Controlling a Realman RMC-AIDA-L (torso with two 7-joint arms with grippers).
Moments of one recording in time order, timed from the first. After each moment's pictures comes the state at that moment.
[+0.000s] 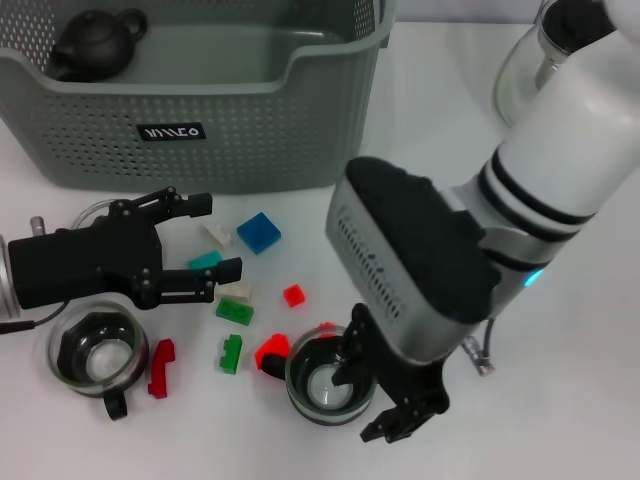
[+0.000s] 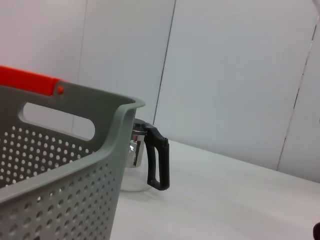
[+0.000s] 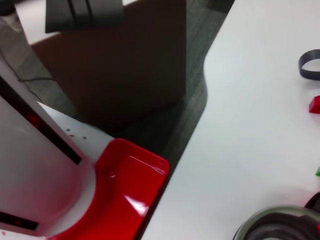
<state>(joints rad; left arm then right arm) -0.38 -2.09 0.40 0.60 2.14 1.76 -1.09 0.84 2.11 -1.85 -1.17 -2.17 -1.61 1.86</state>
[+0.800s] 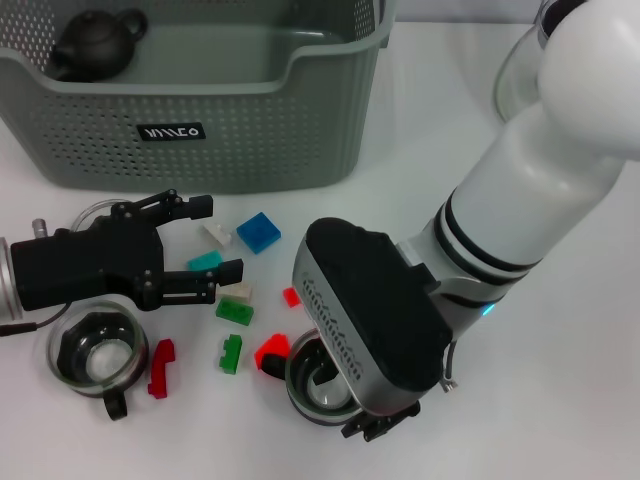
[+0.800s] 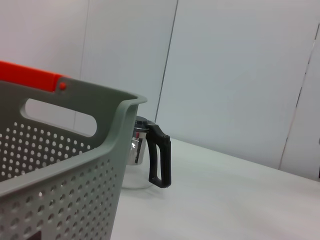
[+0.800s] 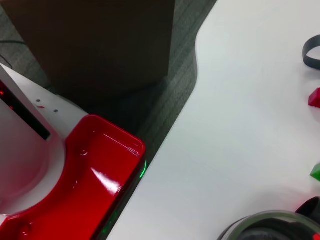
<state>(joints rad) -0.38 -2.09 0.40 0.59 2.14 1.75 -1.08 0.83 2.11 -2.03 -1.17 -2.19 -1.41 1.86</state>
